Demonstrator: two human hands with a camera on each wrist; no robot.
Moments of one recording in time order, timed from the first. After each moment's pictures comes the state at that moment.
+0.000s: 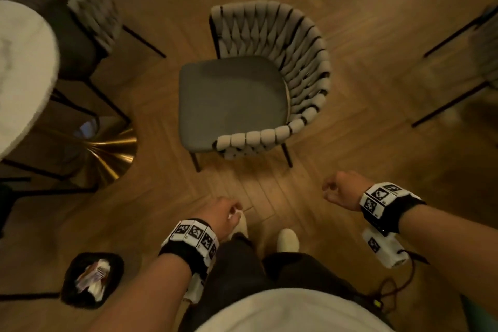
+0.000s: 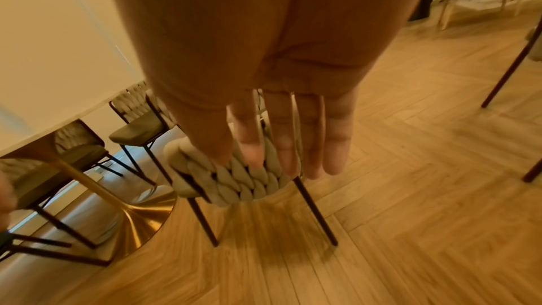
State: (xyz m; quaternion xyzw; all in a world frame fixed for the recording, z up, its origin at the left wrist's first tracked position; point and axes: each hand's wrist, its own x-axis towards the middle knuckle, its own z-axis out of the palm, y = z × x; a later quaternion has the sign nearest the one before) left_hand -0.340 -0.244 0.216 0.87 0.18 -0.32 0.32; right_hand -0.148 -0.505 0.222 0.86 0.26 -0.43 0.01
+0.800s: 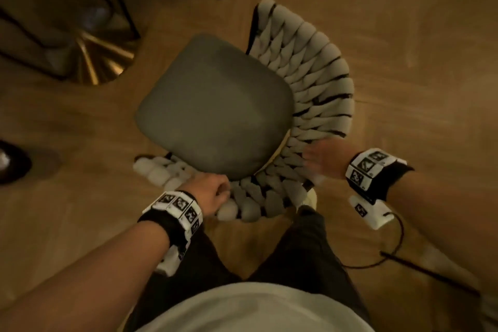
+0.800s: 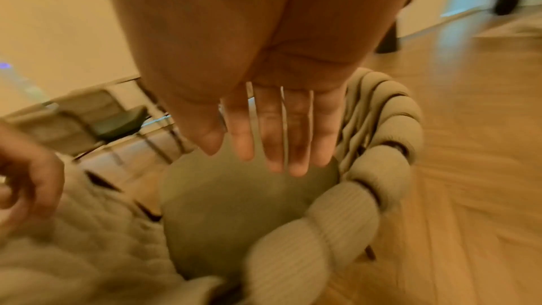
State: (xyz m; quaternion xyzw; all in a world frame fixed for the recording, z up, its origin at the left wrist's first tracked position) left_hand -0.024 -0.257 0.151 0.79 0.39 -0.24 0.41; right_hand 0.274 -0.322 0.185 0.66 0.62 -0.36 0.22
